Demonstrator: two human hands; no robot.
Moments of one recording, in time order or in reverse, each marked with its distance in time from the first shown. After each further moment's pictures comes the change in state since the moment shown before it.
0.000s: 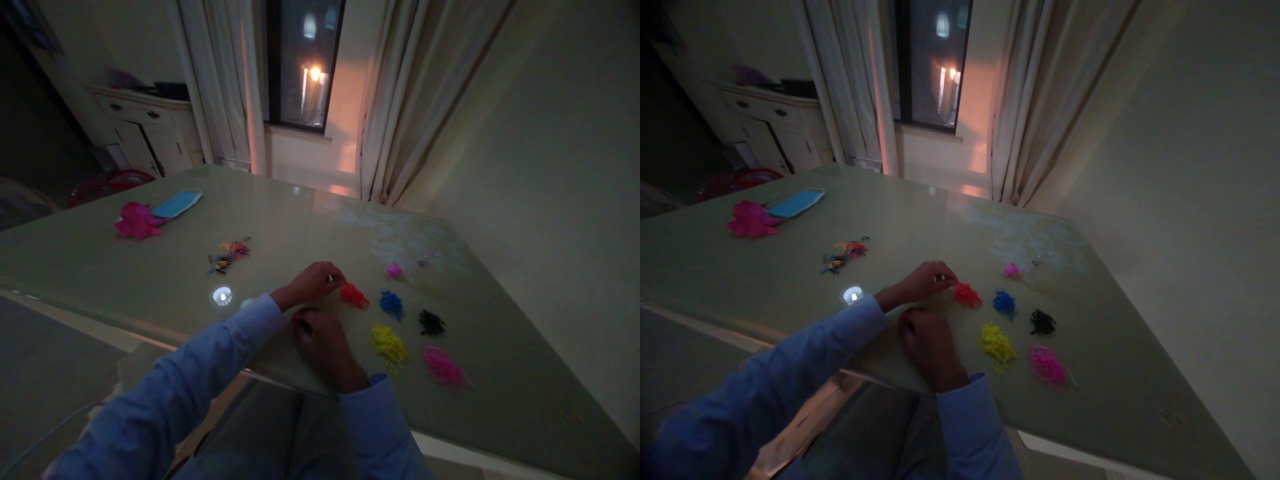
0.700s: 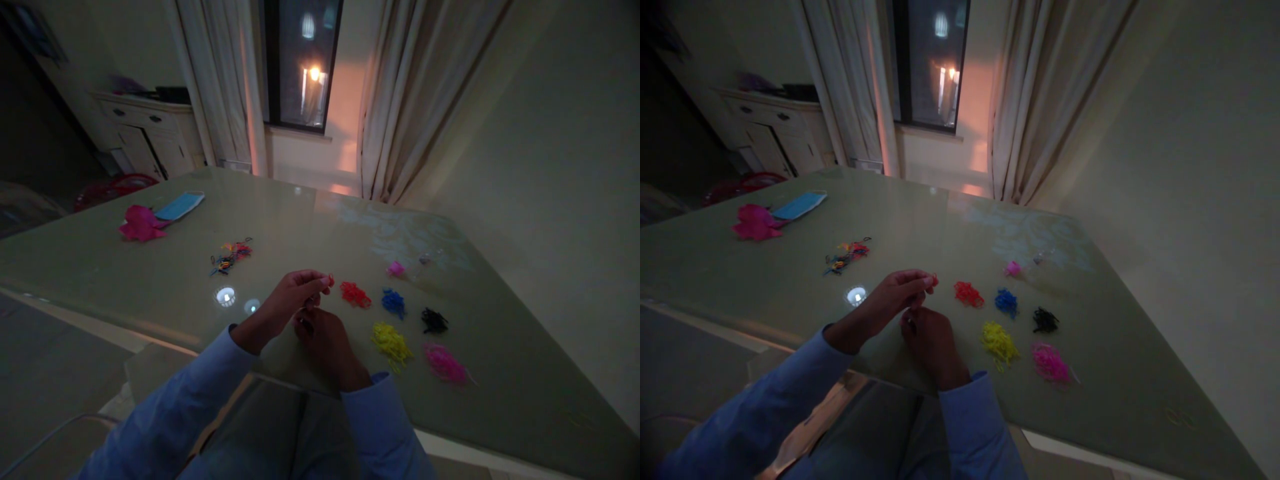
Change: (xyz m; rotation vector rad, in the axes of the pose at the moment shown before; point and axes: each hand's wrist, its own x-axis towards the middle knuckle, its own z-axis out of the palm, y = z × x) left_hand -0.062 0.048 -0.025 -0.991 0.183 -0.482; right_hand 0.001 -0.002 -0.002 -0.072 -0.036 -0.005
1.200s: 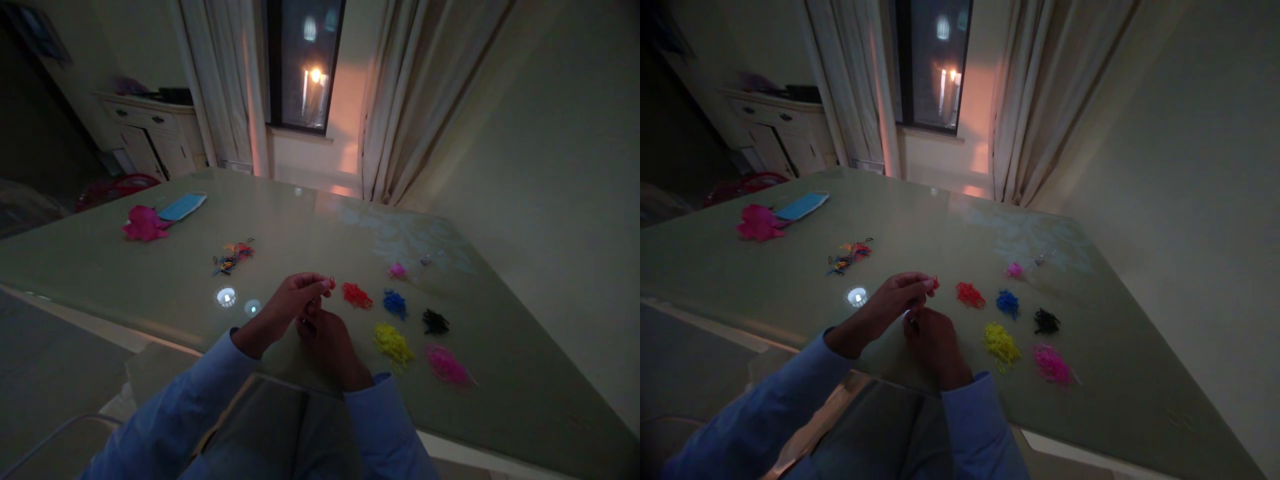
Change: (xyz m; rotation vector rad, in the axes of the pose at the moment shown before) left_hand -0.005 -0.001 0.000 0.005 0.006 0.000; right_hand 0.000 0.002 0.002 0.006 0.020 0.011
